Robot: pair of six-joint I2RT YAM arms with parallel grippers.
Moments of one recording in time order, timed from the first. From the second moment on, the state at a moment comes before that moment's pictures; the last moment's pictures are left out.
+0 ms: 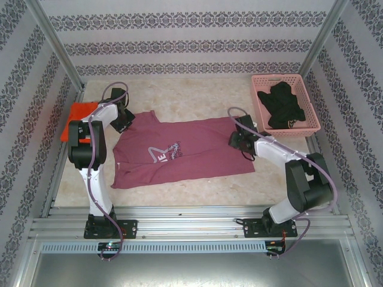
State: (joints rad) left arm 0.04 2.09 1.54 -0.67 -0.02 -0.81; right arm 0.29 1.56 0.90 -0.35 0.14 0.63
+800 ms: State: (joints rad) left arm 0.05 2.09 1.54 -0.67 -0.02 -0.81; right arm 0.22 2.28 1.81 -0.67 0.27 0.76
